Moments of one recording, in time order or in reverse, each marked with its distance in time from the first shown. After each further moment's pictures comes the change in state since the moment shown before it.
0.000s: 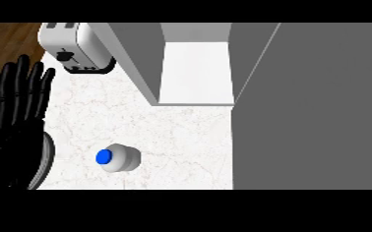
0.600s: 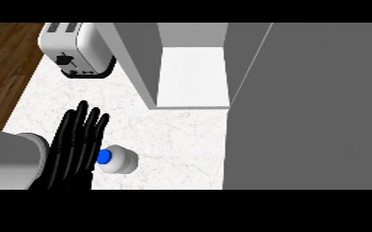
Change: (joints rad) left arm 0.241 -0.084 -0.462 -0.189 -0.101 0.221 0.165; right arm 0.195 0.001 0.071 -0.157 -0.157 0.091 0.120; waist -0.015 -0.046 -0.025
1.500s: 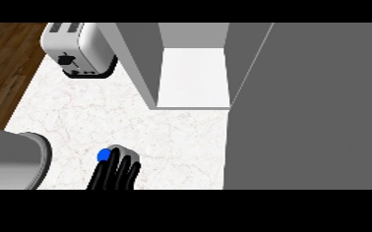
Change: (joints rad) left arm 0.147 0.023 -0.459 -0.105 -0.228 0.285 0.158; right arm 0.143 -0.076 -0.118 -0.144 -0.154 0.087 0.120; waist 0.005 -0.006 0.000
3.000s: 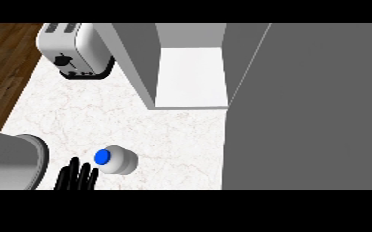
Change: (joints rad) left arm 0.117 0.209 0.080 0.034 -0.010 0.248 -0.104; right arm 0.121 -0.010 -0.105 0.003 -0.078 0.103 -0.080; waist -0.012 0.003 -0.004
